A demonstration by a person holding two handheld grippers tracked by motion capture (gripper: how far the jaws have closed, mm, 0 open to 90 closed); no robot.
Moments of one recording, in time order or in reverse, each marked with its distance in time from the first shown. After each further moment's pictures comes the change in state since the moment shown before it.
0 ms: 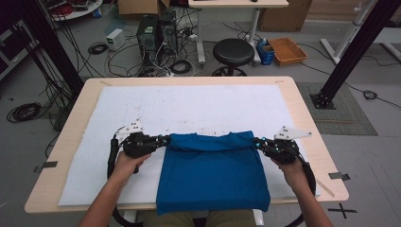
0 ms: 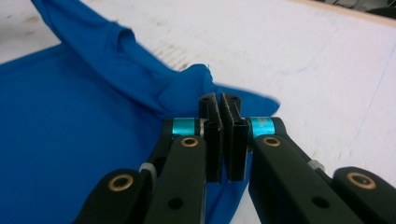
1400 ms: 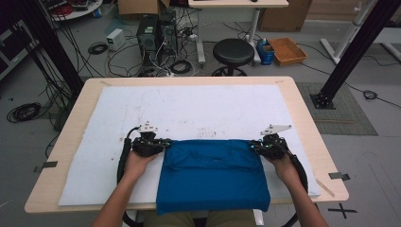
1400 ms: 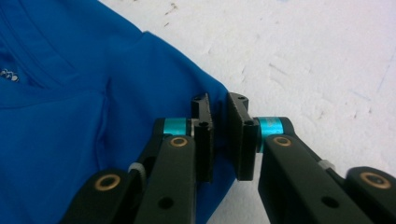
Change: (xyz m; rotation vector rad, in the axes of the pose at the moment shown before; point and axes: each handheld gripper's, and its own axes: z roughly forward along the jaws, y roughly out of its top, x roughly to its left) left arm 0.018 -0.007 0.035 0.173 0.279 -0.101; right arm -0.018 -0.001 0.048 0.231 -0.090 0.015
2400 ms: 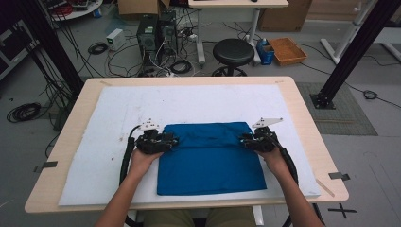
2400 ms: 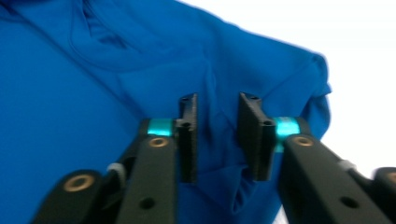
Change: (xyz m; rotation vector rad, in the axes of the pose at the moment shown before) left arm -0.011 0.006 0.015 -0.037 -0.051 0.048; right arm 0.003 0.021 0.025 -0.033 0.098 0.008
